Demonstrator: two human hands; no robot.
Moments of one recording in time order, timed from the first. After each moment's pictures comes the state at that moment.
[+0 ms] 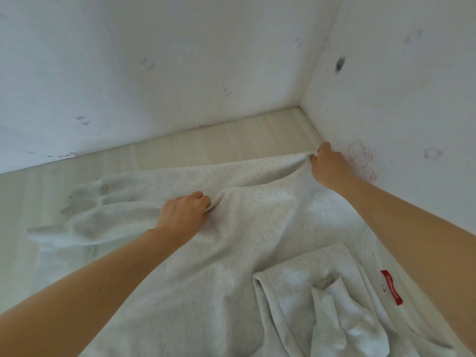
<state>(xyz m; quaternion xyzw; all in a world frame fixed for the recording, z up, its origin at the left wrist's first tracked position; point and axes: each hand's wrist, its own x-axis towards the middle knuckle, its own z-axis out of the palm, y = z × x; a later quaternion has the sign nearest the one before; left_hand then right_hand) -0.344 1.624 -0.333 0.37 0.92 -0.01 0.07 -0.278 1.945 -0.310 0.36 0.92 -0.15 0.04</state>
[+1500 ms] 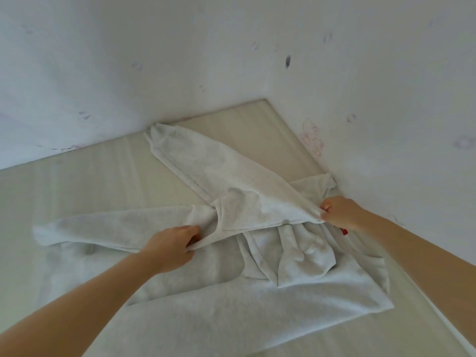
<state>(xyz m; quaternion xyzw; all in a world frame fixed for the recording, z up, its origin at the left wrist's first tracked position) -0.225 1.551 -0.312 0.42 0.87 0.04 0.26 -0.058 1.913 -0.287 0.33 0.89 -0.17 0.26</state>
